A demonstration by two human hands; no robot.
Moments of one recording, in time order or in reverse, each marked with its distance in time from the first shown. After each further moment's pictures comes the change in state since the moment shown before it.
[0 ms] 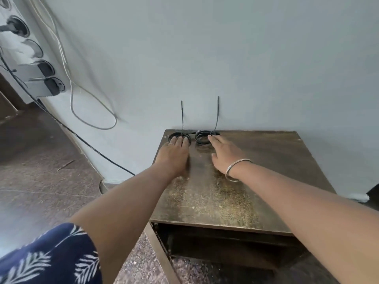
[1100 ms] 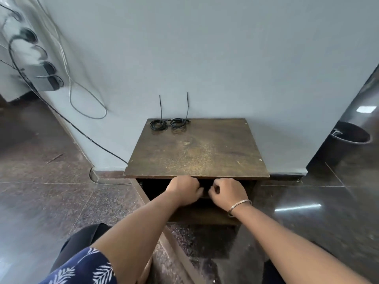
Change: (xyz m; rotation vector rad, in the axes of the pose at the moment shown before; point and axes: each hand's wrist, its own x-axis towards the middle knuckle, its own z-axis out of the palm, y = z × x) left_hand -0.173 0.142 -0.030 -0.251 -0.185 0.253; right_hand -0.246 0.017 0.002 0.070 0.048 0.187
